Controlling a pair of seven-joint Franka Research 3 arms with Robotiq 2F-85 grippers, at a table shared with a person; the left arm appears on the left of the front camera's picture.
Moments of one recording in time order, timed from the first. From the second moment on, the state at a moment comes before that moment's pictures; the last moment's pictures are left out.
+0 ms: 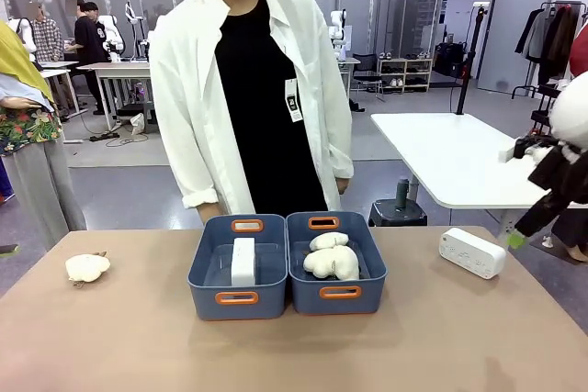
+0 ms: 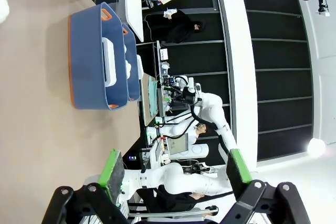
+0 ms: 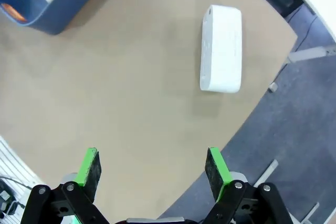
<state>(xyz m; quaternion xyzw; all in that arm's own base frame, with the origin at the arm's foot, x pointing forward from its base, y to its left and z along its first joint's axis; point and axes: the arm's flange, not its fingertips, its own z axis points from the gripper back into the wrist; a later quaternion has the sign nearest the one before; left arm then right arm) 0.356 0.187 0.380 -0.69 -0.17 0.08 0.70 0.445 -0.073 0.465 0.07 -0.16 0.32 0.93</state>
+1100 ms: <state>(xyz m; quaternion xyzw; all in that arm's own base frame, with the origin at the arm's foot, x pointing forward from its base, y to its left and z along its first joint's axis) 0.356 0.187 0.380 -0.69 -0.16 0.08 0.70 0.525 -0.071 0.426 0.05 -0.13 0.33 0.94</state>
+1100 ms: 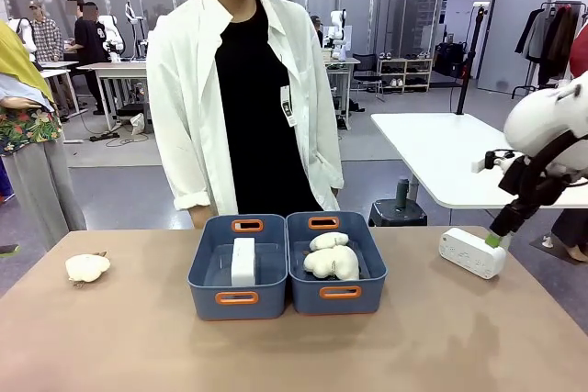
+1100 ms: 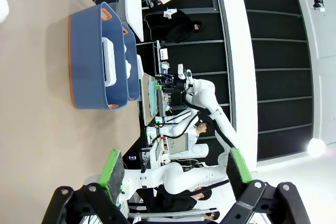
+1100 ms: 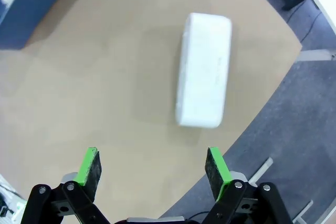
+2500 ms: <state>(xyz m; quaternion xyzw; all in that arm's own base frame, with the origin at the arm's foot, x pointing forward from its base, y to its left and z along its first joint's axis) 0.356 0.187 0.380 -0.69 -0.16 0.08 0.70 0.612 -0.057 0.325 0.03 -0.05 0.30 0.95</state>
